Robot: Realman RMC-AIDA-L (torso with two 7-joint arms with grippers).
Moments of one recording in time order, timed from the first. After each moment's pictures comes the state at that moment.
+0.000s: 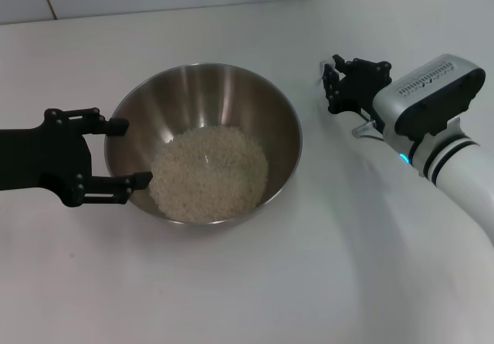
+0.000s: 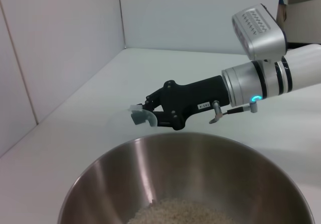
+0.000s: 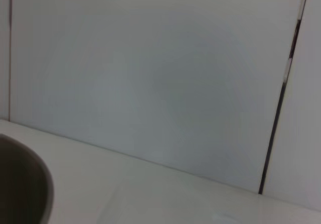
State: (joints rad) left arm -0.30 -2.06 1.12 1.32 1.95 1.56 -1.60; right arm 0.55 2.09 -2.37 -0.27 0.78 -0.75 0.00
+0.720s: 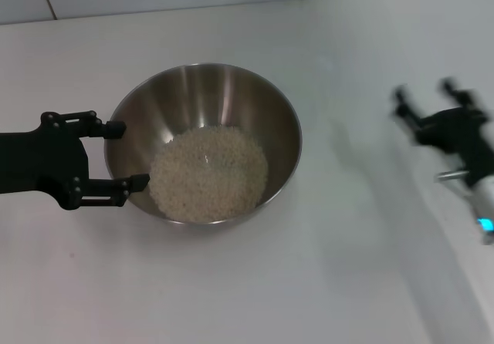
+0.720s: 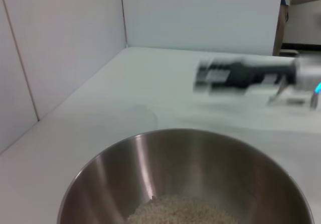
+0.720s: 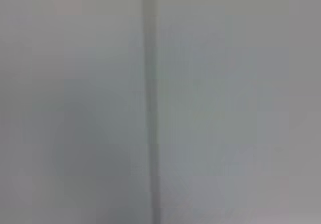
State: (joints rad) left arm -0.29 -2.06 1.11 1.32 1.95 1.56 -1.60; right arm 0.18 2.09 -2.28 -0.35 0.77 -1.19 0.10
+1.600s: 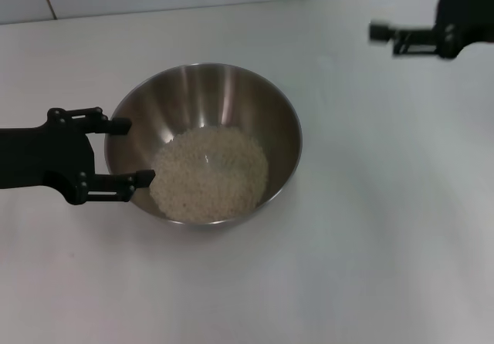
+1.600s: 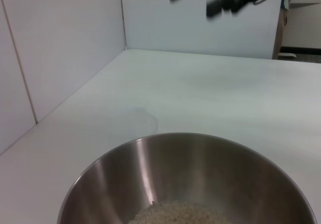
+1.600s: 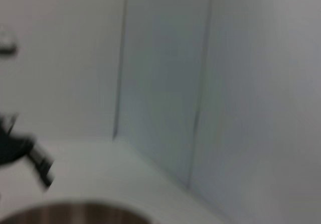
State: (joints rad) left arm -0.31 -2.06 1.11 1.29 1.95 1.55 -1.59; right arm 0.89 2.04 -2.80 0.98 0.41 -1.95 1.01
